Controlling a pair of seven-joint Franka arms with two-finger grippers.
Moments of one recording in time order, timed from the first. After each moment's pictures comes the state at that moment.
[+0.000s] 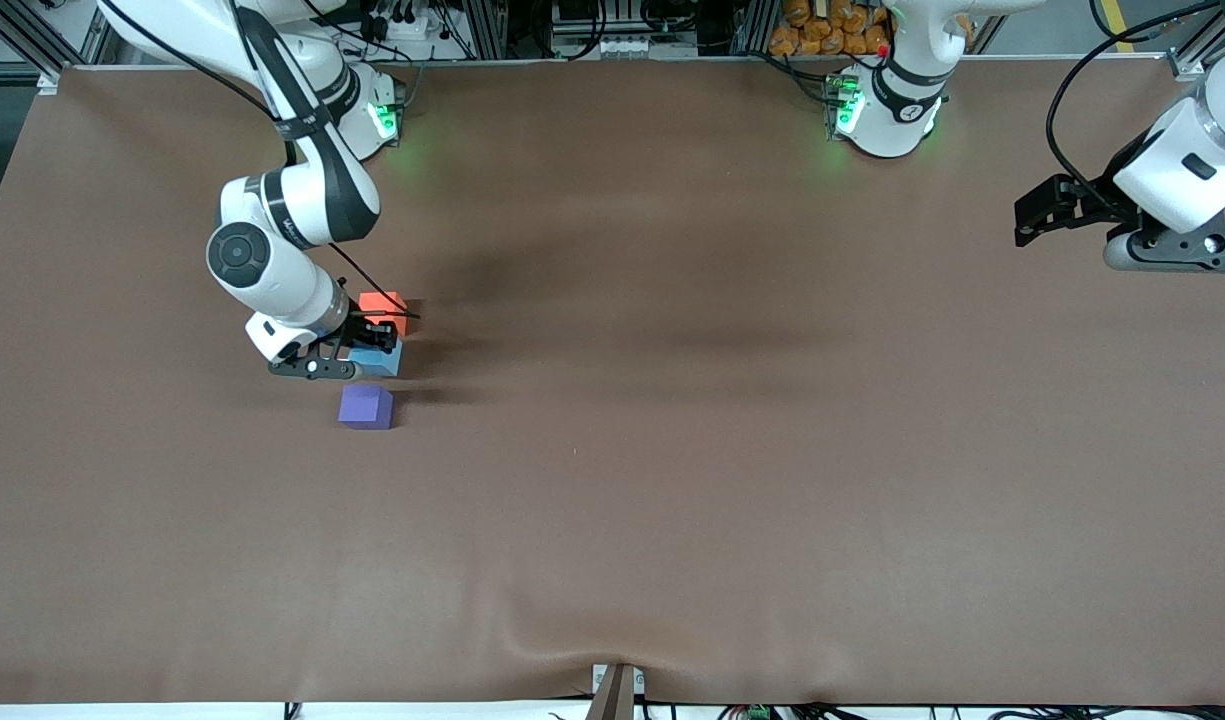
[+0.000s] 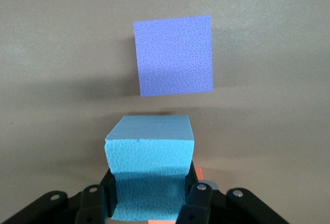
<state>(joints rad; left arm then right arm) -0.03 -0.02 -0.10 -1.57 0.01 1.47 -0.06 0.24 0.20 0.02 -2.30 0.06 2.43 0.27</state>
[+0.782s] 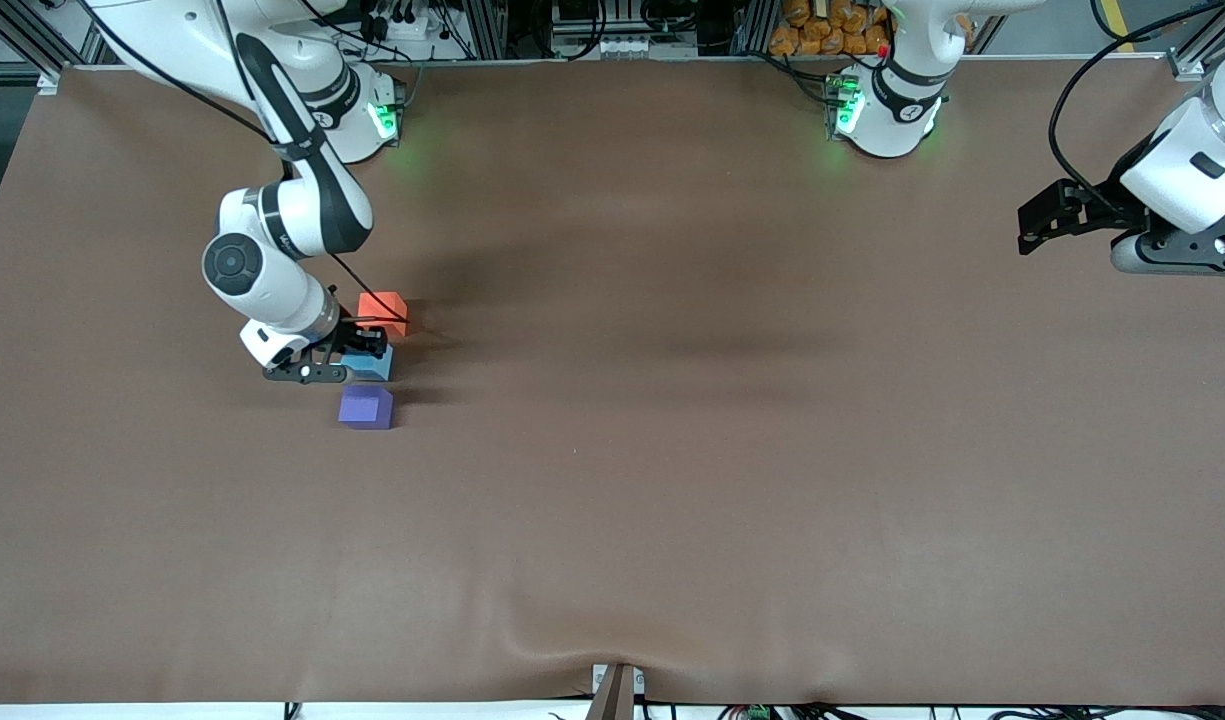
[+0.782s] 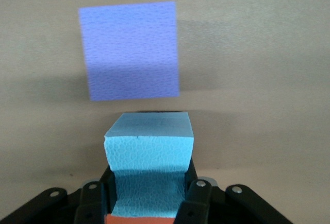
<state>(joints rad) -0.03 -0.02 -0.10 -1.57 0.01 1.51 -0.06 0.19 0.24 0.00 -2.35 0.06 2.53 0.20</state>
